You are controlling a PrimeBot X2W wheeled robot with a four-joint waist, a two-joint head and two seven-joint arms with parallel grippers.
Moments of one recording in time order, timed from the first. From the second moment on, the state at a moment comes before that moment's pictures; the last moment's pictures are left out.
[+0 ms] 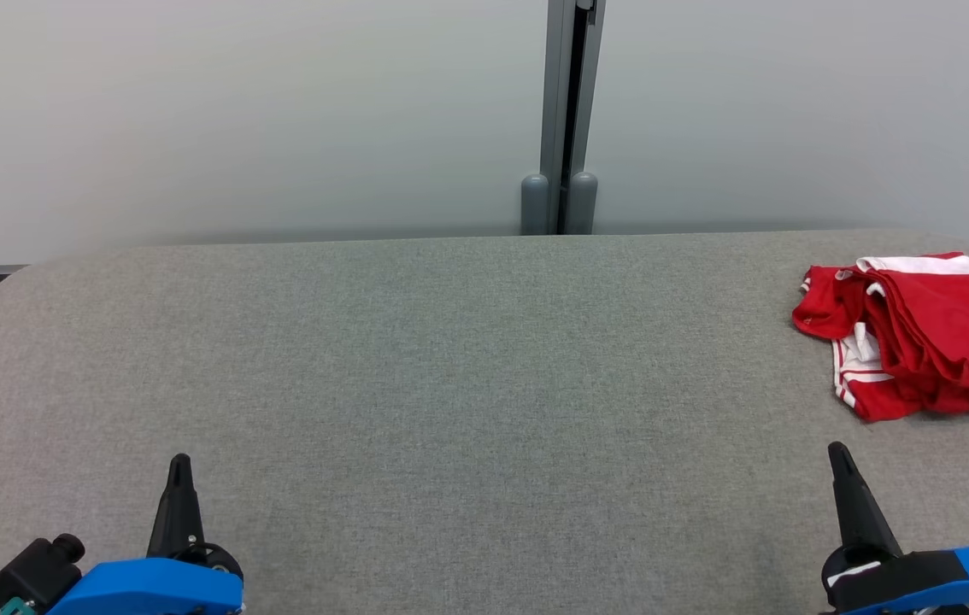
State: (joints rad) left arm 0.01 0.06 0.04 0.26 -0.80 -0.11 -0.09; right arm 0.02 -0.05 -0.07 0.17 0.81 0.13 -0.04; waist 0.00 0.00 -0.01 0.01
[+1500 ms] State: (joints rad) left arm -0.06 0.05 0.09 0.25 -1.29 -0.12 0.03; right arm -0.05 -0.05 -0.09 0.21 1.30 0.13 0.05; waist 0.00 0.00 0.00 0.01
